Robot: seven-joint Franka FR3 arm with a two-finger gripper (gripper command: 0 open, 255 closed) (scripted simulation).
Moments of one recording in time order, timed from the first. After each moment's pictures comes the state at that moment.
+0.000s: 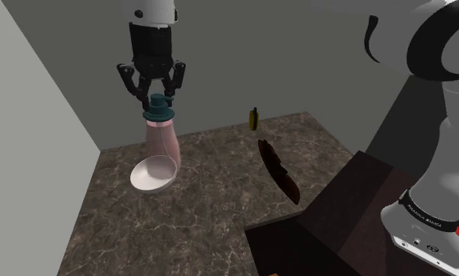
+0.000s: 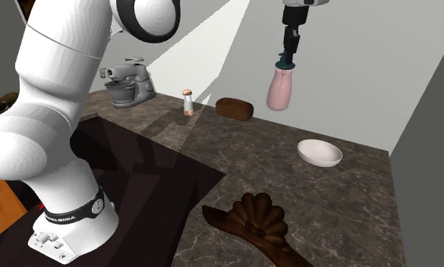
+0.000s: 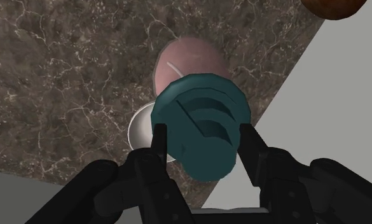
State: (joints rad) arm 0.52 0.58 0.26 -0.91 0.00 1.62 0.70
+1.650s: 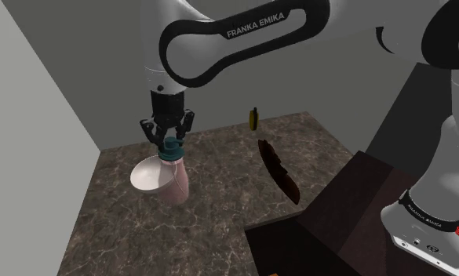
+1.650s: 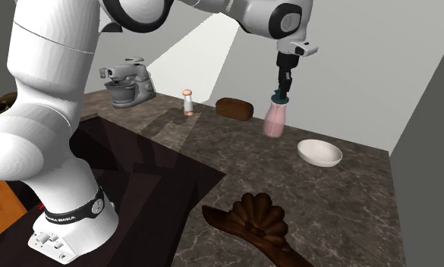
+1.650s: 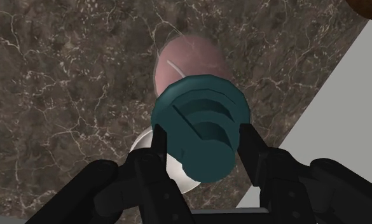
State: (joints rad) arm 0.48 0.51 0.26 -1.36 0.02 2.01 0.66
